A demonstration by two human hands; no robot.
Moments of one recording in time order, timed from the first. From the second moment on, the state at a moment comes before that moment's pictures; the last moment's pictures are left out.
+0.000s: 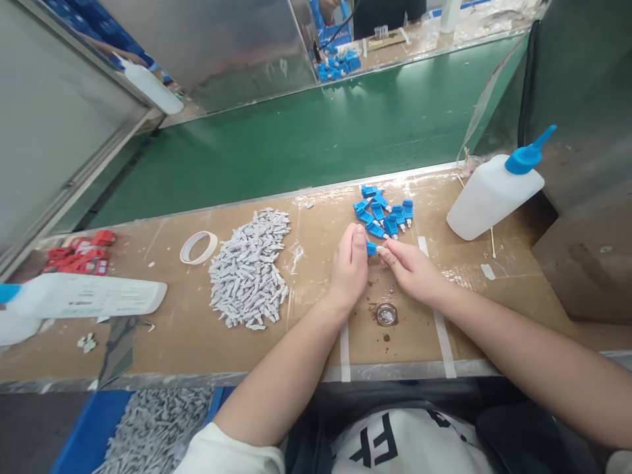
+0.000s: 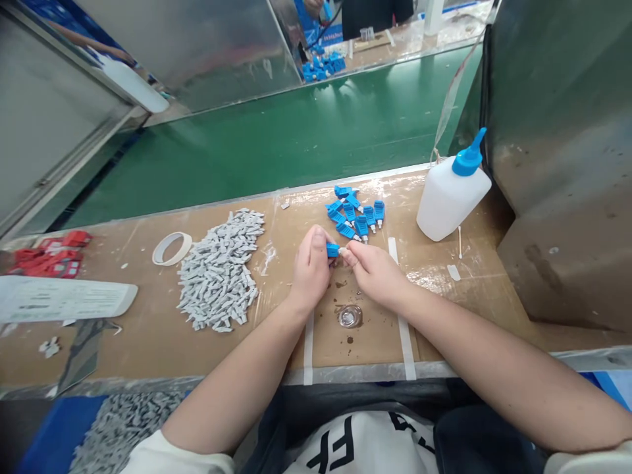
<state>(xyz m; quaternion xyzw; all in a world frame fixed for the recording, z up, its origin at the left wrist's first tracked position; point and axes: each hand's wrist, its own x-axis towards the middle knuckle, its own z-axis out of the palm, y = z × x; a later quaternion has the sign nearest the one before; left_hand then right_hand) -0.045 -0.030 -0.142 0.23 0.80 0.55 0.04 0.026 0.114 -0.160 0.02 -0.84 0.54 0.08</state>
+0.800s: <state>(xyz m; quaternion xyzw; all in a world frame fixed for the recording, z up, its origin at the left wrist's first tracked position) -0.042 -0.023 -0.146 0.23 0.78 0.58 0.04 0.026 0.108 -0.159 0.01 -0.83 0.55 0.10</state>
